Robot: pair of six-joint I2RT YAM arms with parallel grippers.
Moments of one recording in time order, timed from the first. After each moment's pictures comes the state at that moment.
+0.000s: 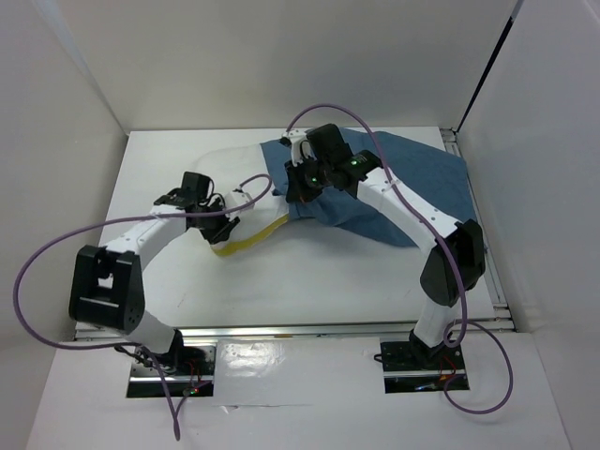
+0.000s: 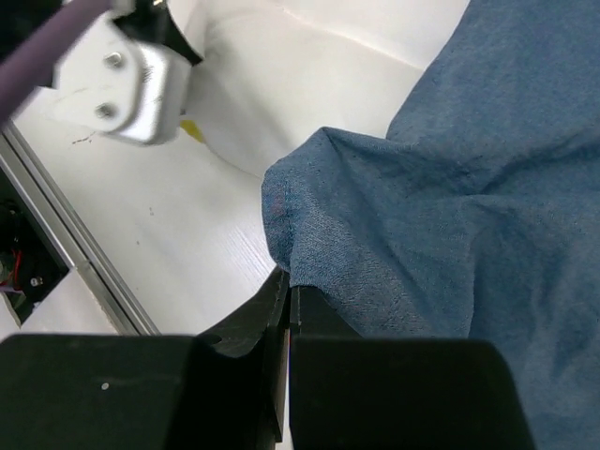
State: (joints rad) left arm -0.16 1.49 0.99 -0.56 0.36 0.76; right arm 0.62 1.76 1.66 -0.64 -0.35 0.04
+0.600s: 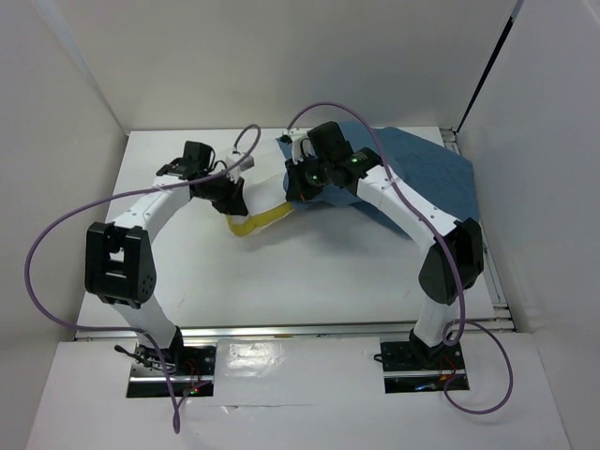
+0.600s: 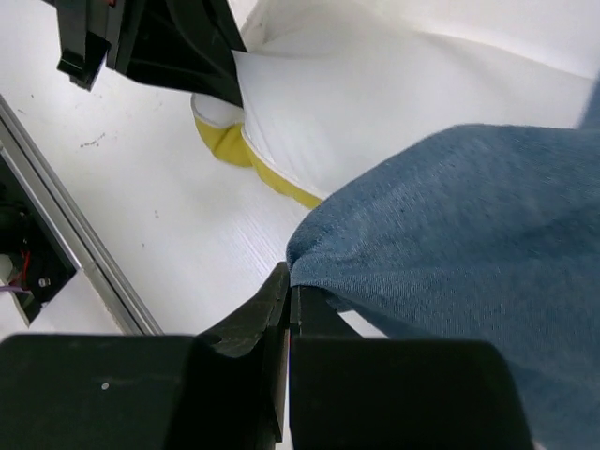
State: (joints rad) left arm -0.15 1.70 1.31 -0.63 0.64 0.39; right arm 0.61 1.77 1.68 -0.65 -0.38 0.04
